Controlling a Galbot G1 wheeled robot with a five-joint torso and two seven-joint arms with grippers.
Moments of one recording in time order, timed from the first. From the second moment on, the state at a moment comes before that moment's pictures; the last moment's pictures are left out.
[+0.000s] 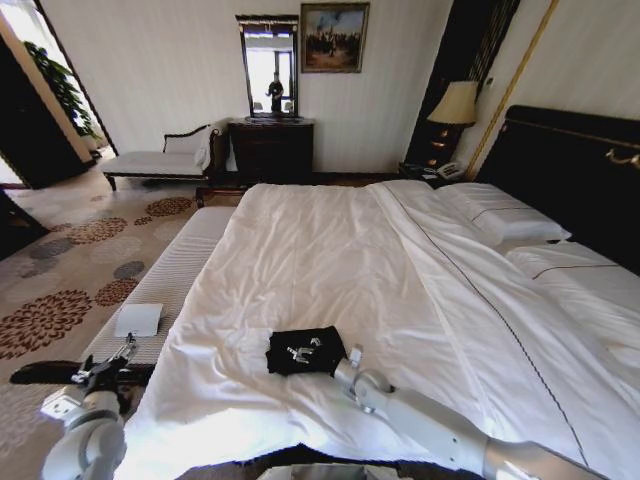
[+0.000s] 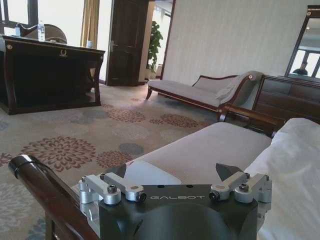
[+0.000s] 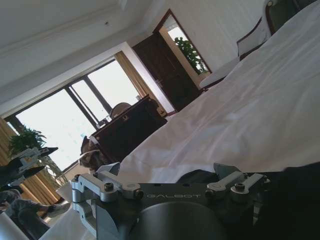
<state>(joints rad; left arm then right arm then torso) 1.64 -1.32 -1.03 -1.99 -0.69 0.15 -0.28 -0.71 1.08 -0.60 1.35 1.19 0.24 -0.39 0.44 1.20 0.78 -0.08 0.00</state>
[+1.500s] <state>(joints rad) 1.83 -1.41 -0.67 -2.38 -0.29 0.00 -0.07 -1.73 1.27 0.76 2.19 0.44 0.27 0.10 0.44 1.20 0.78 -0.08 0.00</state>
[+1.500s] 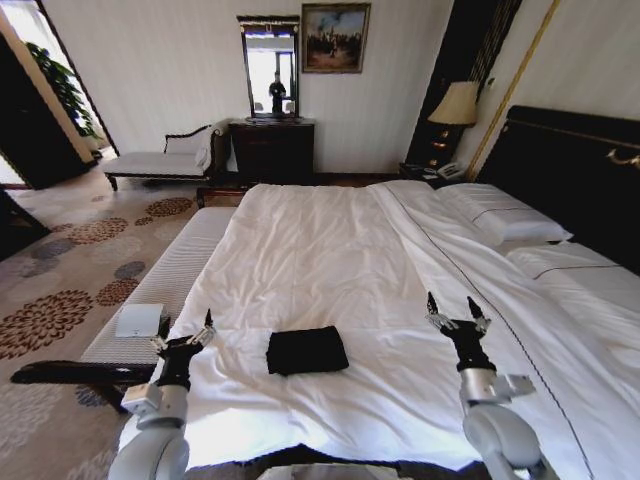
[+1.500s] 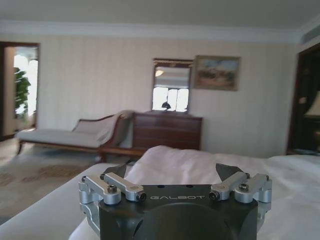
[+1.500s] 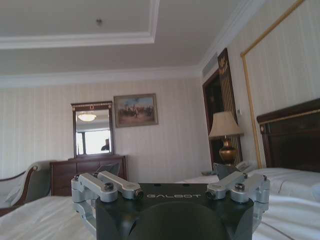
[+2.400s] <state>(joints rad) 1.86 -1.40 -0.68 -2.40 -0.29 -0.02 -0.02 -1.73 1.28 0.75 2.19 0.42 0.28 0.09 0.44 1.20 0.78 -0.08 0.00</state>
